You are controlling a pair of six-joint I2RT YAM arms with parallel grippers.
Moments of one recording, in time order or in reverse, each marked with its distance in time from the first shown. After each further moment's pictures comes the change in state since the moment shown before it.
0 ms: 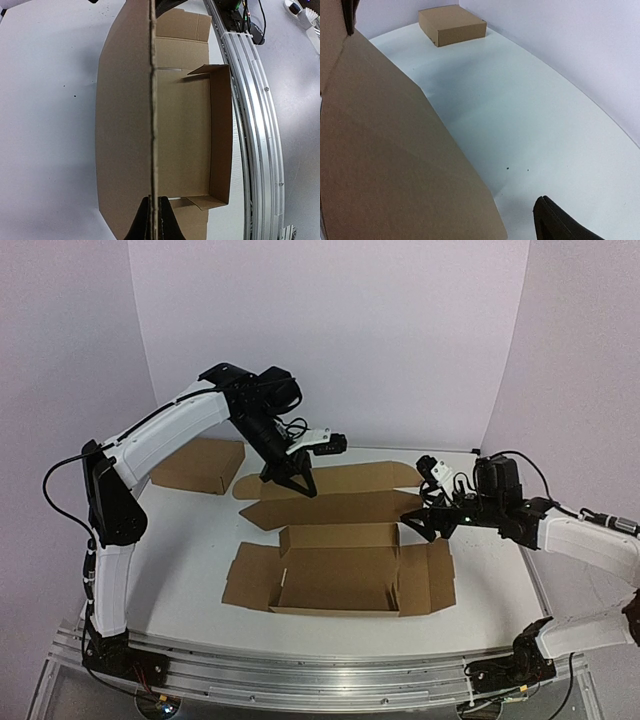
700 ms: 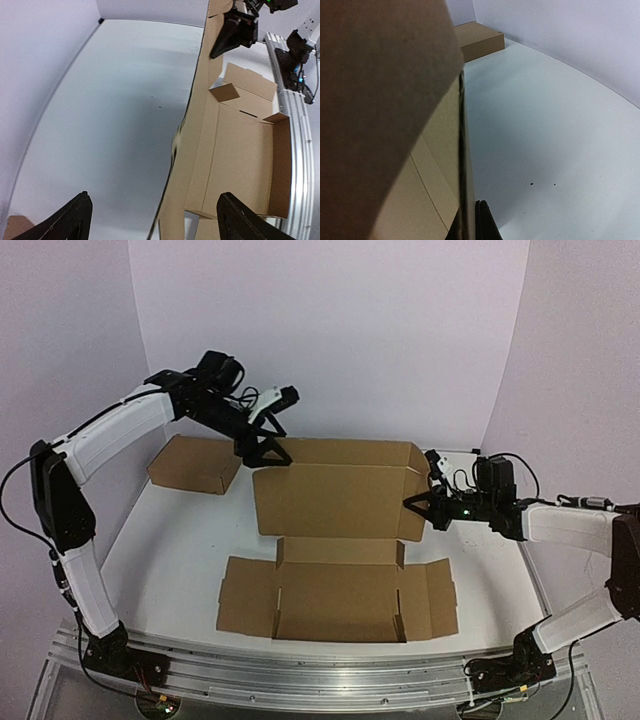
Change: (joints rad) left arm 0.191 -0.273 -0.408 0.502 0.023 -0.217; right arm -0.141 0.192 -0.019 0.267 -0.331 0.144
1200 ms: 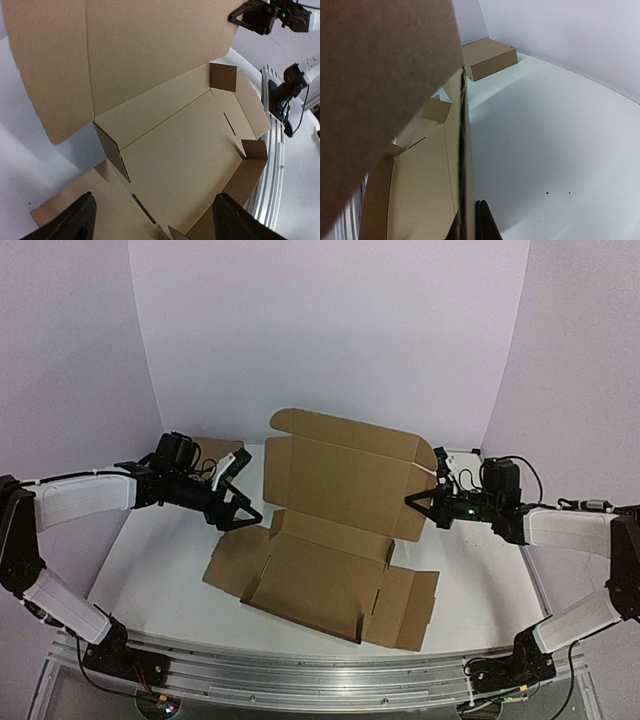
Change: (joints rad) left arm 0.119 -0.395 -0.929 0.616 0.096 -0.446; right arm -0.040 -0.005 -0.044 0.134 -0.116 0.126
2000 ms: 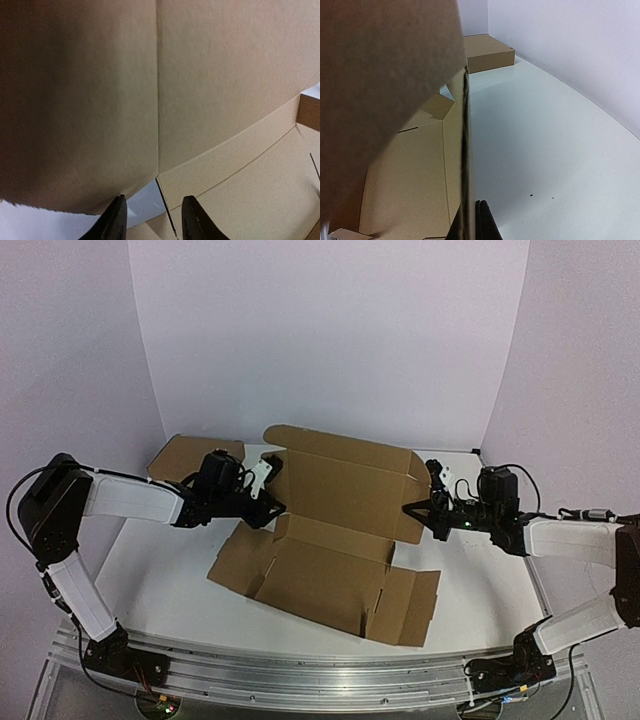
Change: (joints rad) left arm -0.187 0.259 -0.017 0.437 -0.530 -0.103; right arm 0.062 -0.049 -0.068 0.020 0.103 -0.200
